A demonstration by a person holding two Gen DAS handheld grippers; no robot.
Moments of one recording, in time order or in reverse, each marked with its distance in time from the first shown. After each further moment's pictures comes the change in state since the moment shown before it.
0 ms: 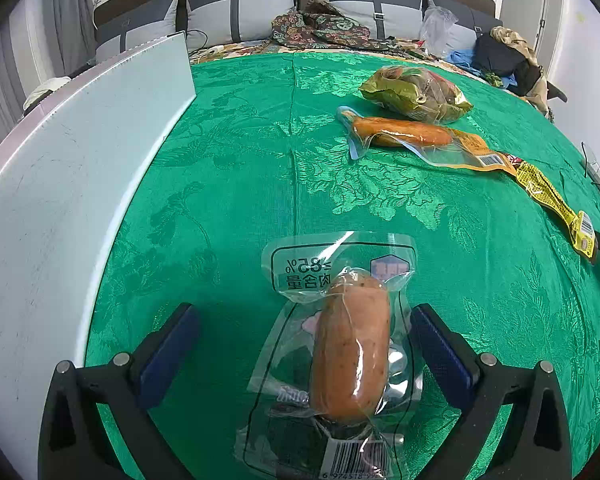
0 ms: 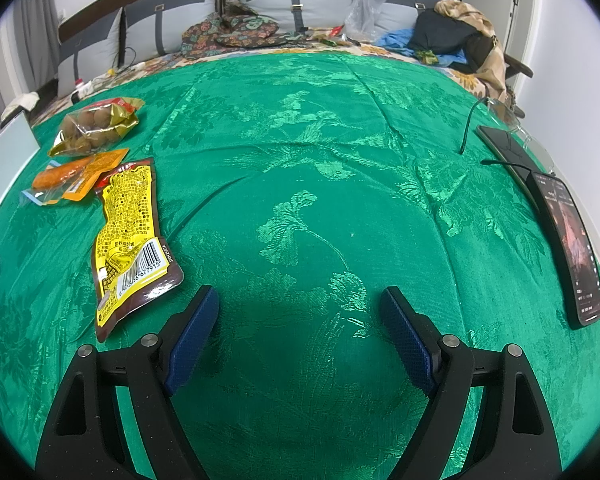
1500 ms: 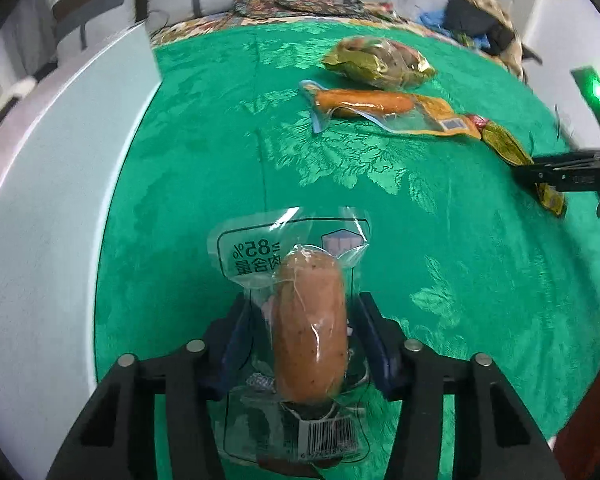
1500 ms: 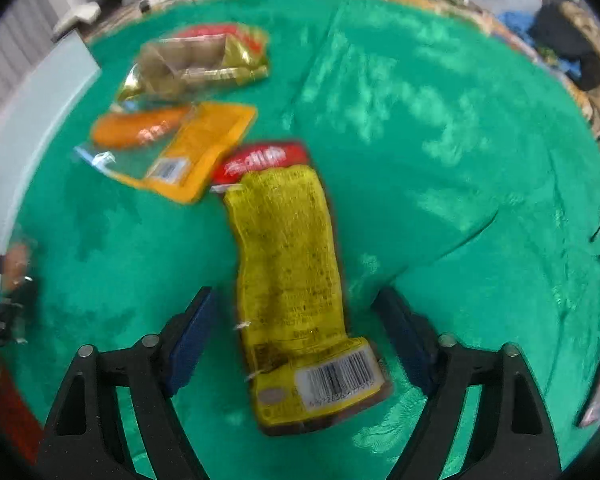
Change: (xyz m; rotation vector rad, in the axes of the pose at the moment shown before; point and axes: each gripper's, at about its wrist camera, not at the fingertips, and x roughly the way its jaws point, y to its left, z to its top) left arm -0.015 0.001 0.006 0.059 0.146 -0.107; right arm 0.044 0.115 0.068 -0.267 0.308 0.155
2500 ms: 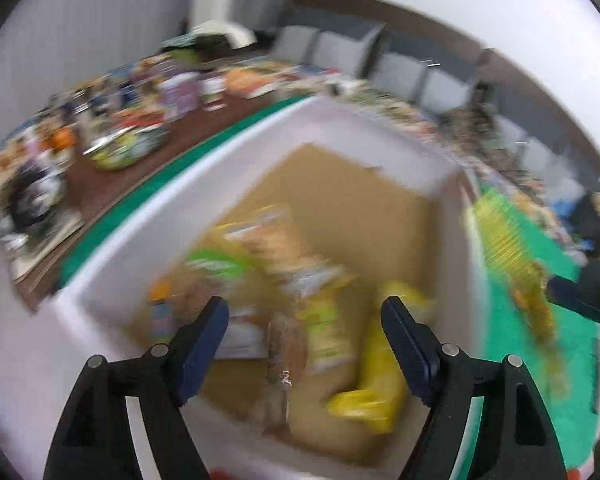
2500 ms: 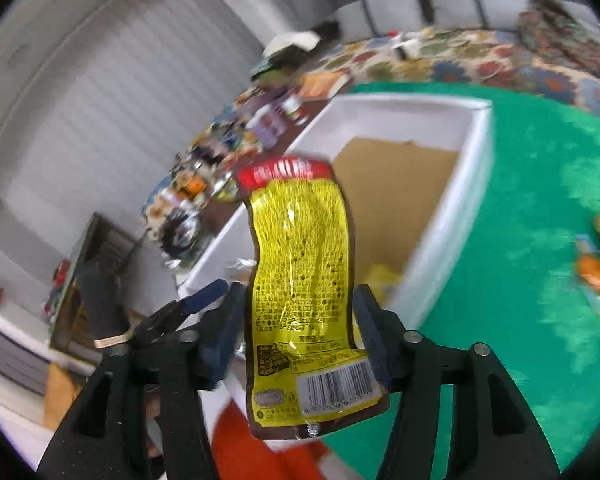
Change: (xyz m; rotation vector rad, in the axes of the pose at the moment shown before) left arm -0.185 0.253 -0.082 -0.610 -0.252 0.274; right arm -0.148 0.374 0.063 -0.167 -0.160 0.731
